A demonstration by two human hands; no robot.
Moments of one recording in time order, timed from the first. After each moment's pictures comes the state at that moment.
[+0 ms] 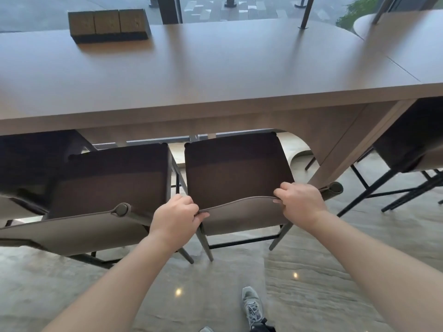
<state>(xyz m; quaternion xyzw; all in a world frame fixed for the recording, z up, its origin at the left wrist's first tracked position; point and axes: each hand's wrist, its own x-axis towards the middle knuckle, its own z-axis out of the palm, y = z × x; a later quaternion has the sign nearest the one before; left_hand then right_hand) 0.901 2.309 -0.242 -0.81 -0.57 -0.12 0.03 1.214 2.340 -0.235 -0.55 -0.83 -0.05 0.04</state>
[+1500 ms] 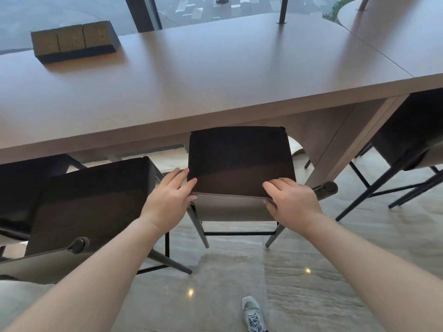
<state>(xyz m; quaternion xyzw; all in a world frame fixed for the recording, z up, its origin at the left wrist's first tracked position) 0.948 2.406 -0.241 -0.84 -0.53 -0.12 0.04 1.274 2.390 -0.258 -0.56 -0.82 -0.05 0.10</state>
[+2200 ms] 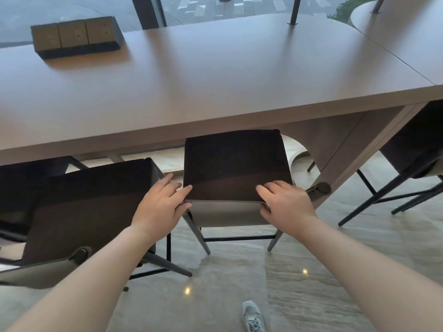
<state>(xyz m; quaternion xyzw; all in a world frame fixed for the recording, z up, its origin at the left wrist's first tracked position) 0.911 2.421 -0.250 -0.84 -0.53 -0.10 0.00 1.245 2.415 -0.266 -0.54 -0.83 -0.07 0.11</state>
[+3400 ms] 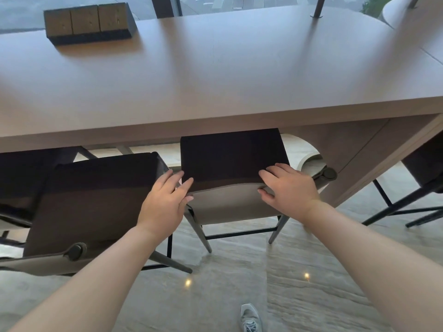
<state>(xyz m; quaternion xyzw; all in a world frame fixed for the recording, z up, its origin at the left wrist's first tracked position) 0.920 2.424 -0.265 -0.79 -0.59 -0.16 0.02 1.245 2.477 -0.275 -0.49 -0.85 -0.11 0.15</state>
